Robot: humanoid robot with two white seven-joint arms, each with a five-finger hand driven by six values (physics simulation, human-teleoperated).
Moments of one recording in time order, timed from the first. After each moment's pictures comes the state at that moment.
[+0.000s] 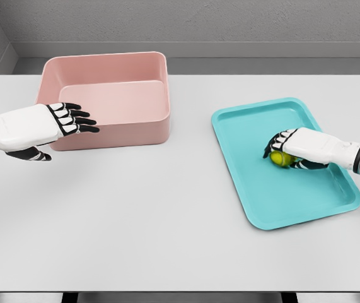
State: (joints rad) left arm -0.57 1.13 -0.71 -1.67 -0.38 -0.61 -0.17; right arm -0.52 -0.88 0.71 -1.34 0.50 -0.61 0.23
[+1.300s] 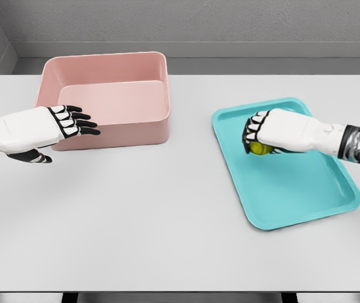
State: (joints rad) left arm -0.56 1.13 -0.72 -1.67 -0.38 -0.61 -0.18; right arm -0.59 -0.88 0.70 -1.59 0.54 -0.61 0.26
